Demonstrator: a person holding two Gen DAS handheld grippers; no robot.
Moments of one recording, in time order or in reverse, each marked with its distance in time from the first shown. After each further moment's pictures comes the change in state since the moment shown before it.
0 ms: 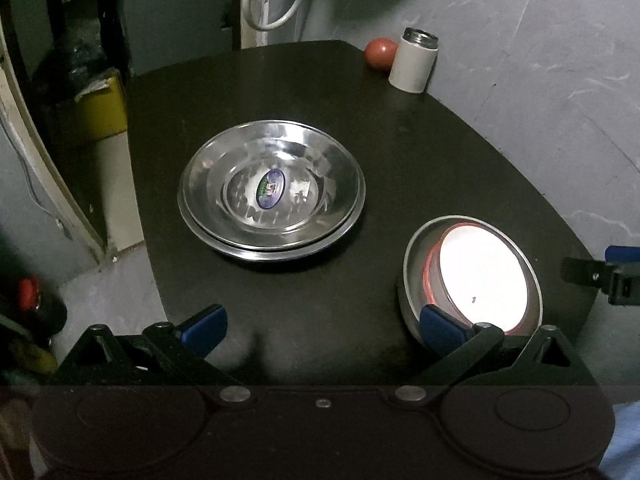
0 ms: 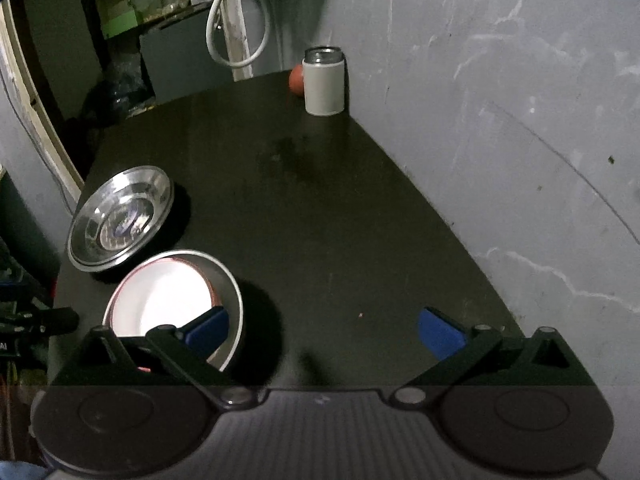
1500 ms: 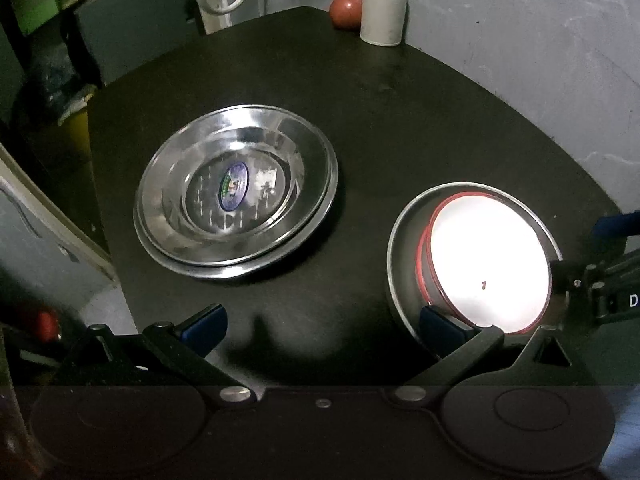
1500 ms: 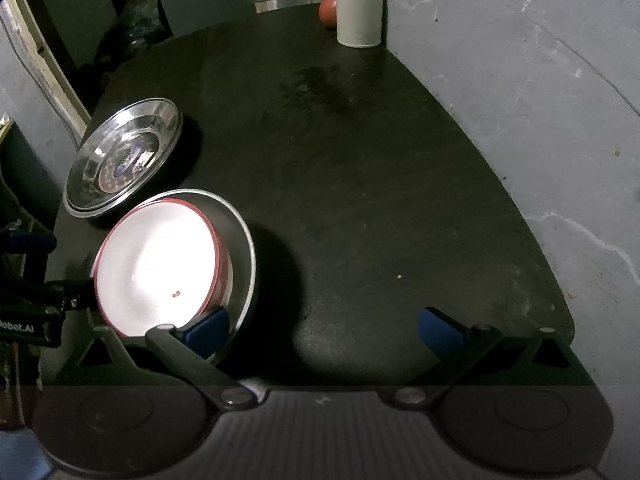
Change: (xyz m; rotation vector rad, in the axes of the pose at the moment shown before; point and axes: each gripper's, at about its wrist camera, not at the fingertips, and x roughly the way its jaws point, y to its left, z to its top) left arm 0.037 -0.035 0.013 0.173 0.100 0.064; right arm 0.044 0.012 -0.003 -0.059 0.180 0.055
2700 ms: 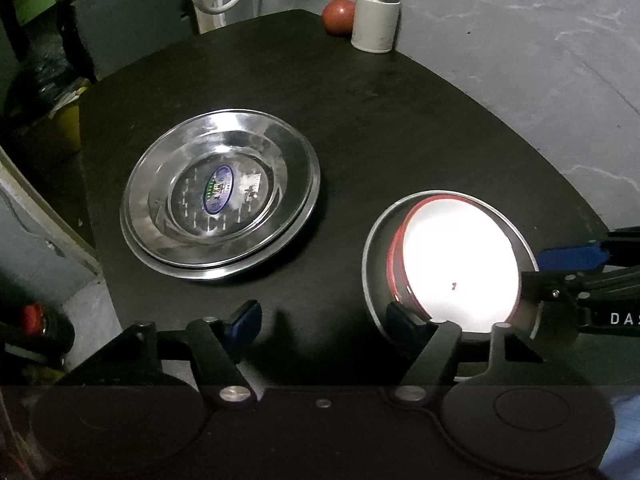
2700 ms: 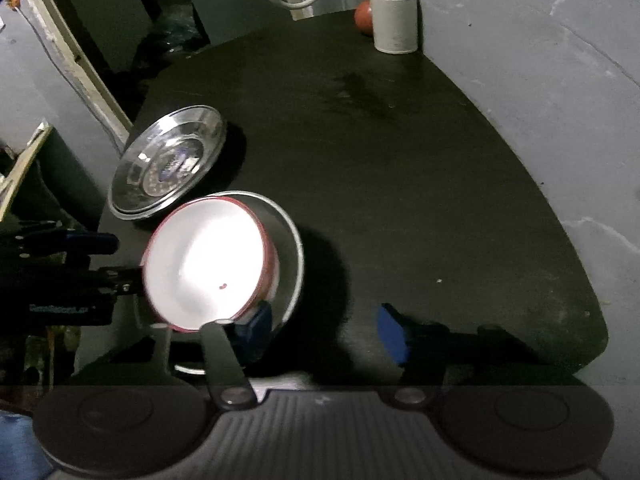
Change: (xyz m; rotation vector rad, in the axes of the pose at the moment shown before) left arm -0.005 -0.002 0.003 -0.033 -0.005 -0.059; right arm -0.008 0.001 -0.001 -0.015 -0.017 0.151
